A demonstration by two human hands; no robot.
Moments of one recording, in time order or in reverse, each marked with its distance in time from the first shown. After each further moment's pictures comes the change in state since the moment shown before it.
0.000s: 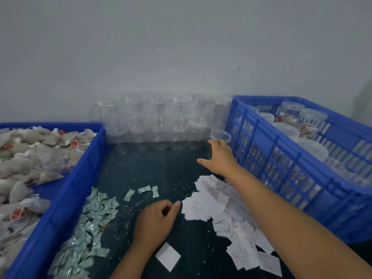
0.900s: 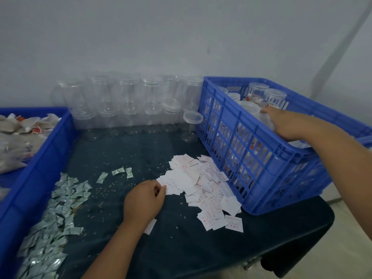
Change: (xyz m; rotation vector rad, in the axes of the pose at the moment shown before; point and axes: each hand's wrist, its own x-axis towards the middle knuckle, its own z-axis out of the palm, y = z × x) left_hand -0.010 0.029 0.031 0.289 -0.002 0.055; right_hand -0.109 0.111 -0.201 -0.326 -0.150 0.263
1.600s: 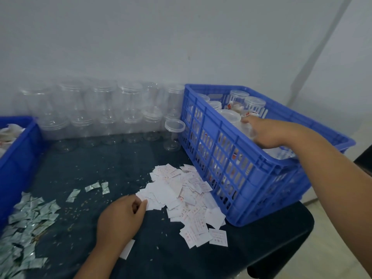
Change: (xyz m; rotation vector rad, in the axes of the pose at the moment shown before) left_hand 0.003 -0.001 0.004 0.046 0.002 0.022; right_hand 0.012 0.015 -0.007 0.022 -0.063 -0.032
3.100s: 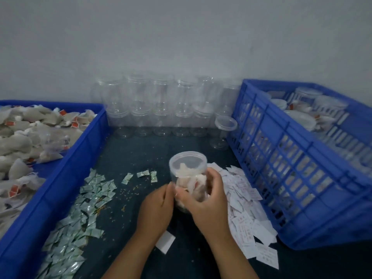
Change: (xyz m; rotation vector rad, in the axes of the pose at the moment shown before) left_hand -0.009 -0.019 -0.024 -0.453 0.043 -0.179; right_hand -0.050 -0.224 0.260 1.251 0.420 -0.371
